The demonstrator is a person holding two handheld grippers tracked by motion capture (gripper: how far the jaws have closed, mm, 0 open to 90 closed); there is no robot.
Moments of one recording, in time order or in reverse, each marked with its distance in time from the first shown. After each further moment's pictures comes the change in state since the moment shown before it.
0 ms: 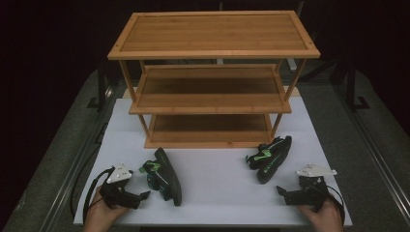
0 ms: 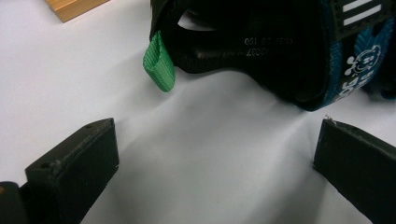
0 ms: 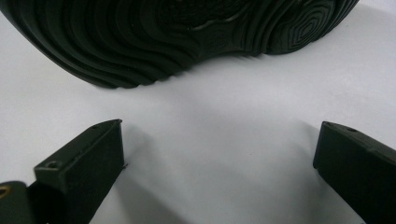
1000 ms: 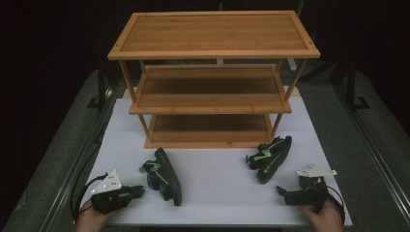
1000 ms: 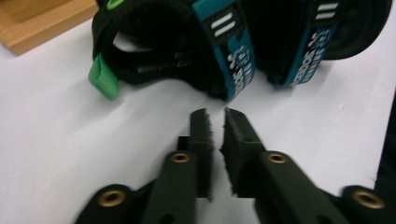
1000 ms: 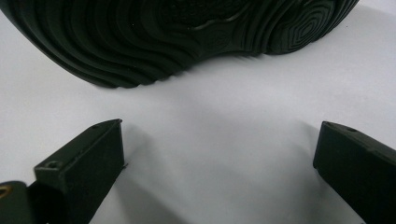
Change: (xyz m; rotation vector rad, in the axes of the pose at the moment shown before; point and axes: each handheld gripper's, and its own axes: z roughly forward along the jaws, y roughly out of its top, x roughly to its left) left arm -0.007 -0.010 -0.026 -0.111 -0.171 0.089; right arm 0.000 0.000 0.000 -0.002 -0.002 -0.003
